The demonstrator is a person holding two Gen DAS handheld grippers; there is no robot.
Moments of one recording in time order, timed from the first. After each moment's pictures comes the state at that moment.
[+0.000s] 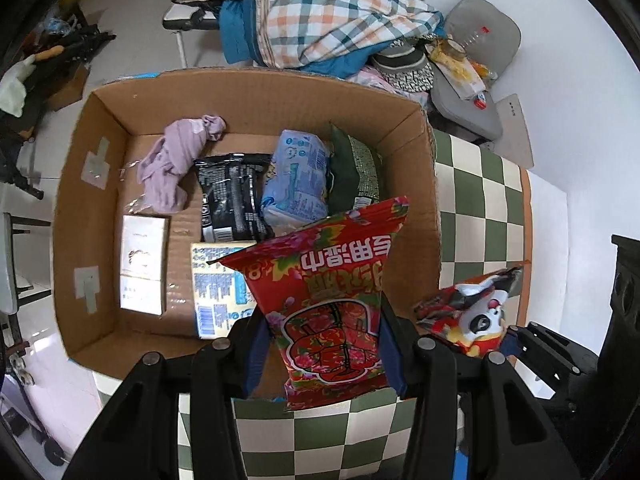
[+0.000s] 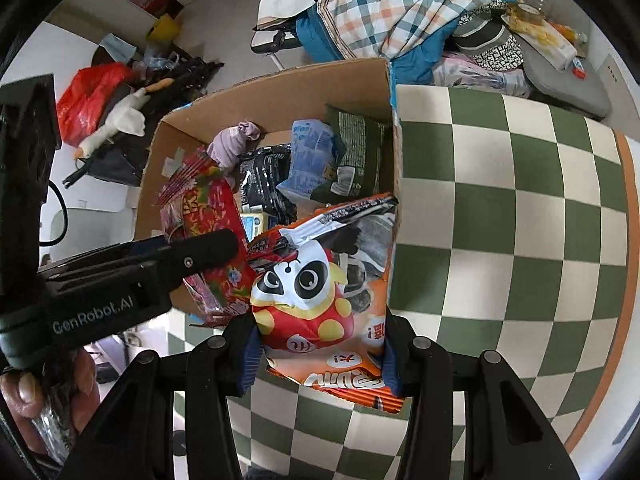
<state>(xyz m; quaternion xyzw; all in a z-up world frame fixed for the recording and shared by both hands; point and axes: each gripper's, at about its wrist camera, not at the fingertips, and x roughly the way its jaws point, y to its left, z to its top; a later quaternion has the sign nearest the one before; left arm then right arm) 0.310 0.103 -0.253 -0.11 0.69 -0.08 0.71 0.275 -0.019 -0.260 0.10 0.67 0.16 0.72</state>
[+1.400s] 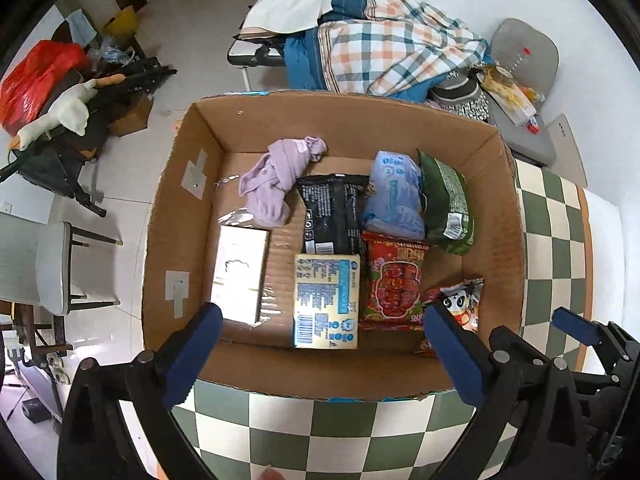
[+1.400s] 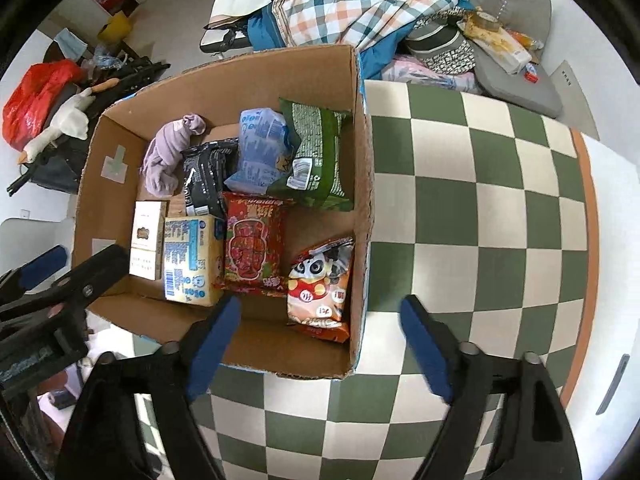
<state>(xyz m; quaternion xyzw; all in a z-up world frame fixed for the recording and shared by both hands) 0.275 0.146 -0.241 -0.03 0.63 0.03 0.77 0.269 -0.007 -0.278 0.03 0.67 0.06 0.74</state>
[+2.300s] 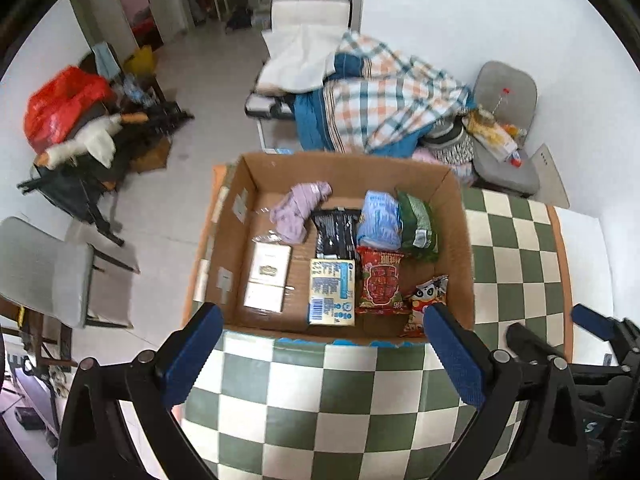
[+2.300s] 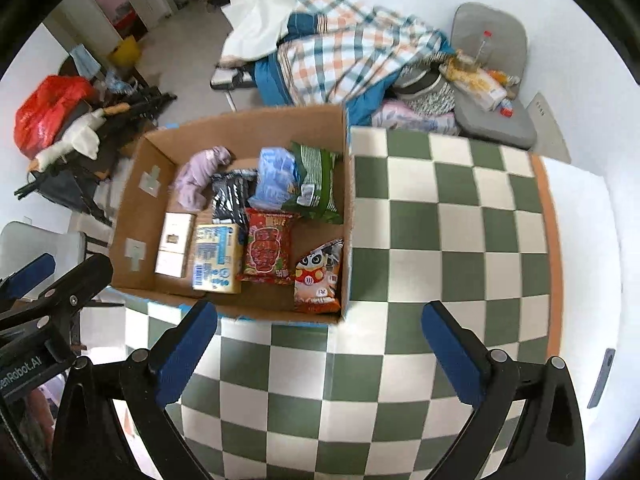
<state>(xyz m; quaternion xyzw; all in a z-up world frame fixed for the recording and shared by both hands) 0.192 0.141 -0.130 -0.01 0.55 0.04 0.84 0.202 -0.017 -0.176 0.02 0.60 0.05 0.80</state>
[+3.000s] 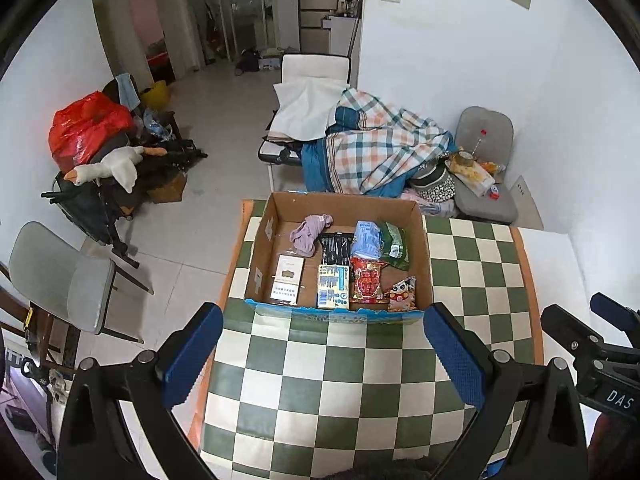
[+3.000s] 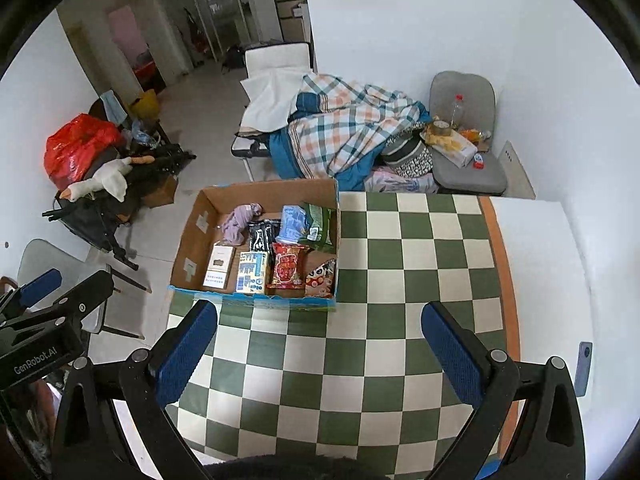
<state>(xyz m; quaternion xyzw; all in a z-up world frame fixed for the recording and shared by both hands) 0.088 0.143 -0.014 -0.02 0.48 0.04 0.88 0.077 -0.044 -0.017 0.04 0.50 0.06 0.86</state>
